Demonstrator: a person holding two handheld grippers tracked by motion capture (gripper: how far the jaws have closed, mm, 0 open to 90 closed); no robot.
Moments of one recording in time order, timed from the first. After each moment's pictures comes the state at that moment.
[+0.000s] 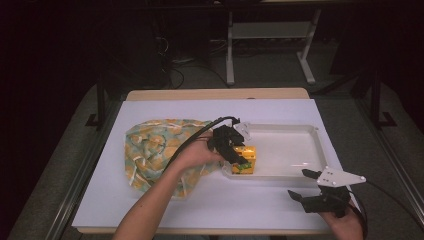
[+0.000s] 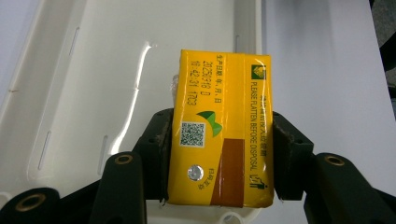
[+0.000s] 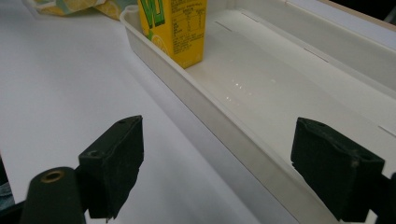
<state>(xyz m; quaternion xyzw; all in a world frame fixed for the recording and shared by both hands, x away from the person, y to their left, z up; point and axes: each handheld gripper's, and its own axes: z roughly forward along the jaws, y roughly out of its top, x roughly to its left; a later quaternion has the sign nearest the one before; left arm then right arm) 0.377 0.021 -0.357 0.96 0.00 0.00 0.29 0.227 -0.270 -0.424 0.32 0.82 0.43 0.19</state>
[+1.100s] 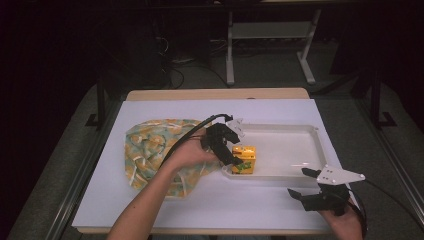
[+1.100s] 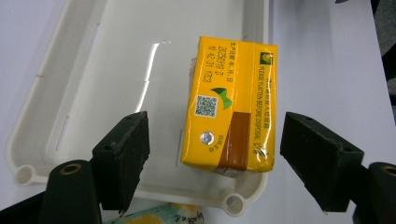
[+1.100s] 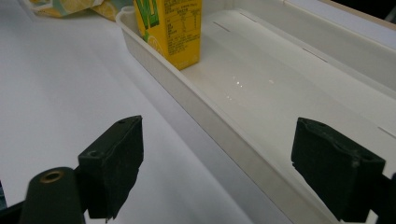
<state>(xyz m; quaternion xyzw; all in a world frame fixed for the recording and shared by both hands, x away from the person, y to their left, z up) 0.377 0.040 -0.348 0.95 0.02 0.02 0.30 0.232 -0.270 -0.425 0.32 0.82 0.43 0.18</state>
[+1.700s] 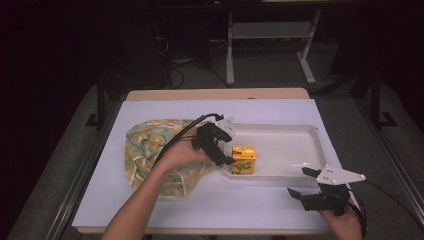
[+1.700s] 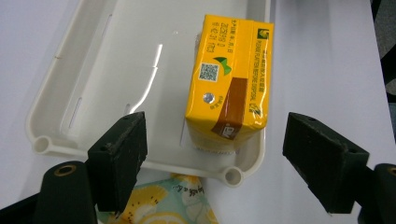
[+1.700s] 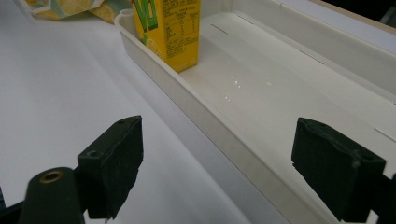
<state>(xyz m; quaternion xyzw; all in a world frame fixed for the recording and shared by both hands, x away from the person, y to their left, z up) 0.372 0.062 -0.344 0.95 0.04 0.03 0.31 0.231 -0.270 -0.423 0.32 0.82 0.44 0.19</state>
